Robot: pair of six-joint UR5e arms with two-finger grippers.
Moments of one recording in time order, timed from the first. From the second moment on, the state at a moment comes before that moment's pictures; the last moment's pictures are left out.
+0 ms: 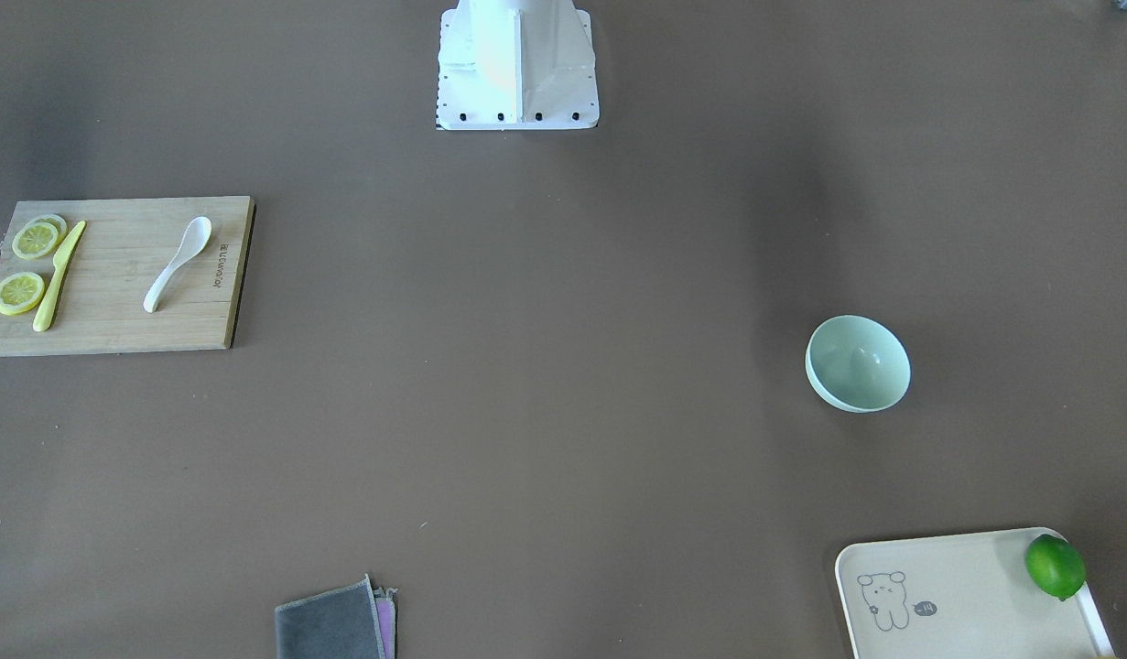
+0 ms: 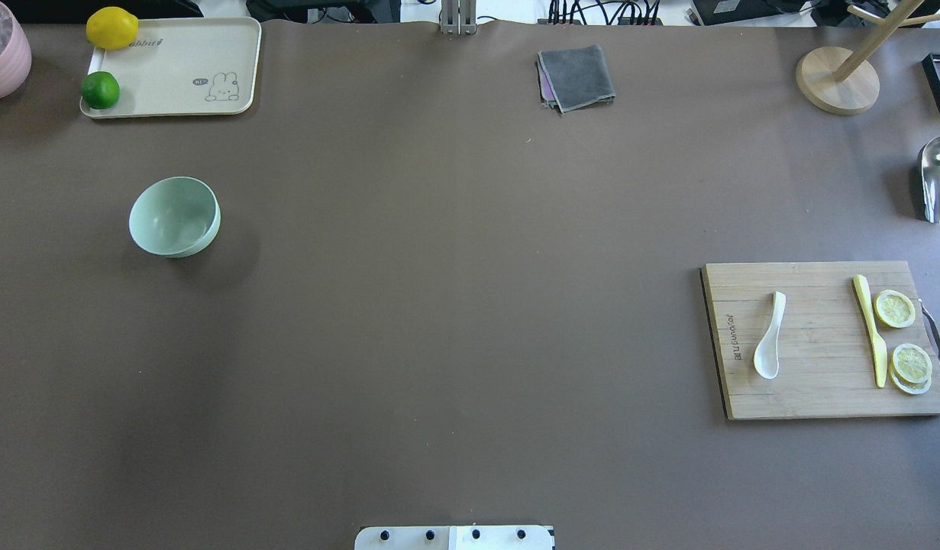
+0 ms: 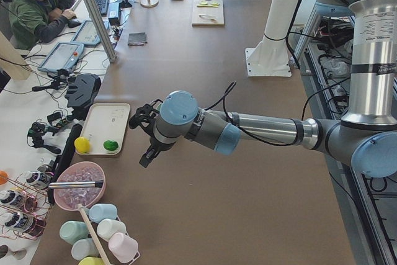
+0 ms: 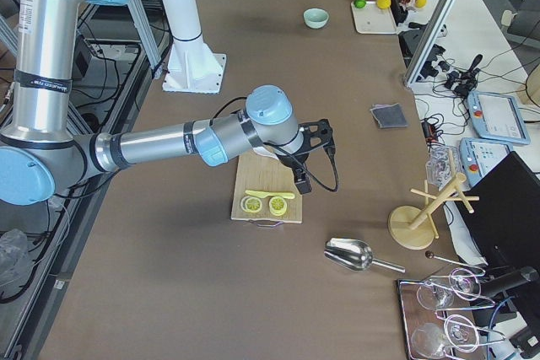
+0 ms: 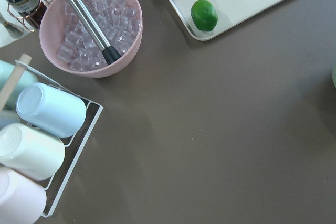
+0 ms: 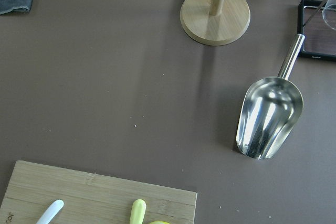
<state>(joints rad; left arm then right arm) -1.69 -1.53 -1.70 -1.95 -2.44 0.25 1.54 -1.75 1.95 -1.27 2.38 0.23</state>
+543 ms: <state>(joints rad) -1.47 -1.55 -1.65 -2.06 -2.44 -0.07 1.30 -1.71 1.95 -1.20 2.26 0.60</state>
